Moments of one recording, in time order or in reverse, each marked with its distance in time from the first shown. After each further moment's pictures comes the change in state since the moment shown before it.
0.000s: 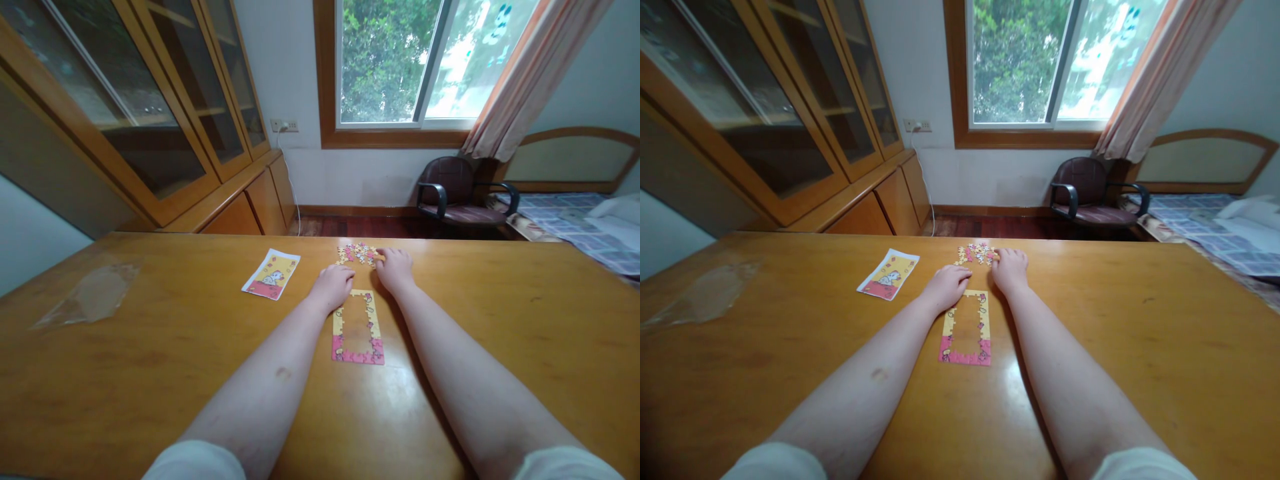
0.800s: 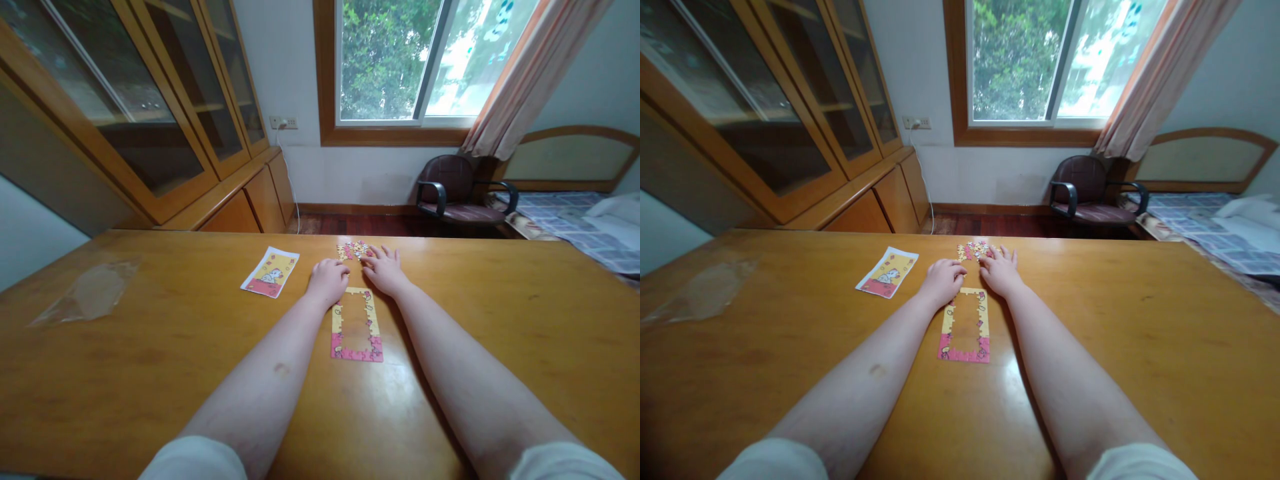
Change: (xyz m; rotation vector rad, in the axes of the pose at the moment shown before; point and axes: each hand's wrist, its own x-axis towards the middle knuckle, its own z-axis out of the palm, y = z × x) left_hand -0.001 0.000 -0.002 0.050 0.056 -0.152; right_hand -0.007 -0.008 -0.001 -0.028 -0.246 -0.159
